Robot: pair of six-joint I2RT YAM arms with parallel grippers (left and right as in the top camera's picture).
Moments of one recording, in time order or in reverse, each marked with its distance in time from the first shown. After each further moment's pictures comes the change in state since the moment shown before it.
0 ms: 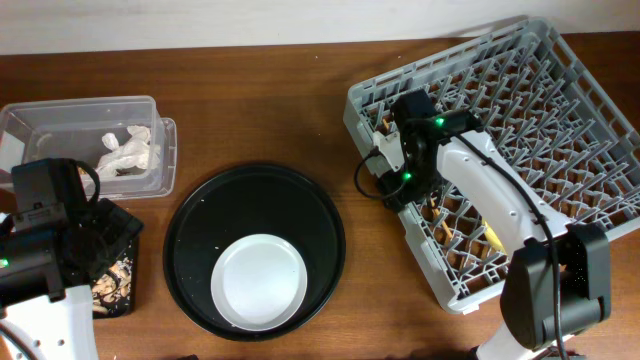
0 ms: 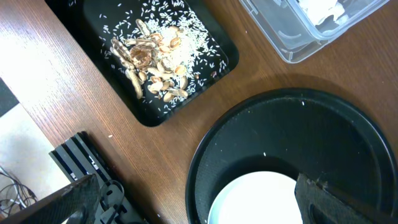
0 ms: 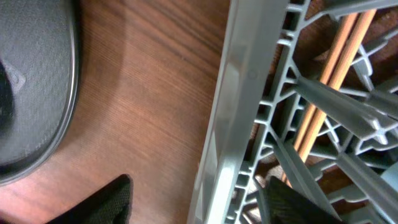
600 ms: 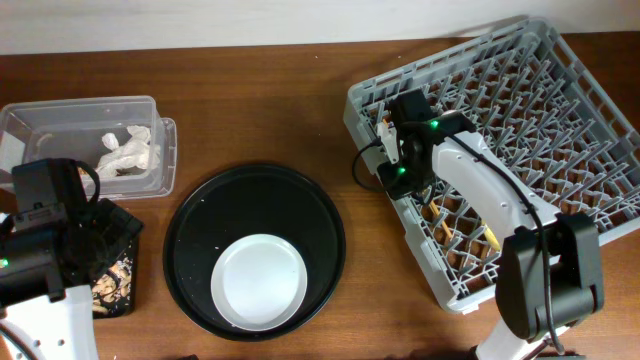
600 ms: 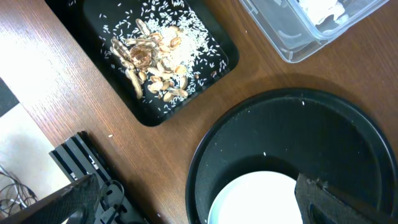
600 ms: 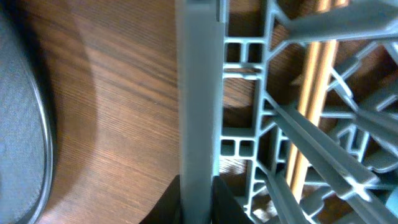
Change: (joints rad) left arm 0.000 0.000 0.000 0.000 0.000 0.000; right arm -0.003 0.042 -0.031 0.146 0.028 0.166
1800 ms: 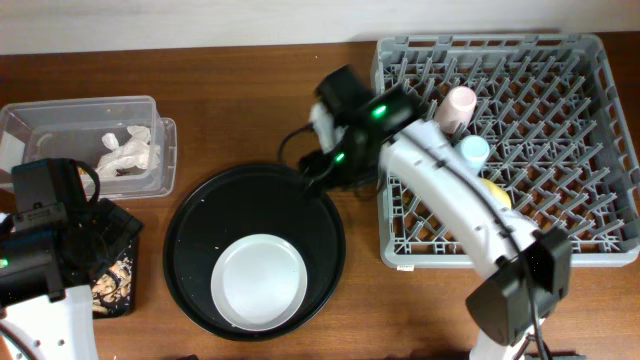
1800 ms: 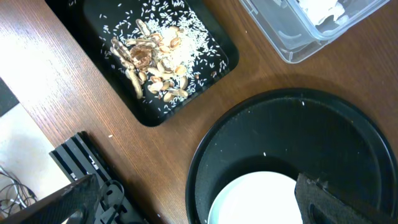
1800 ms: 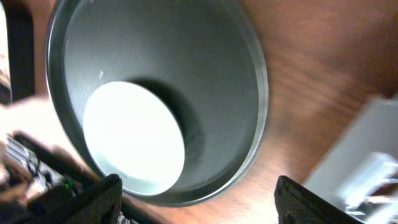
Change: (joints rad) left arm 0.000 0.000 0.001 0.000 0.000 0.000; right arm 0.290 0.063 0.445 -0.296 -0.220 0.307
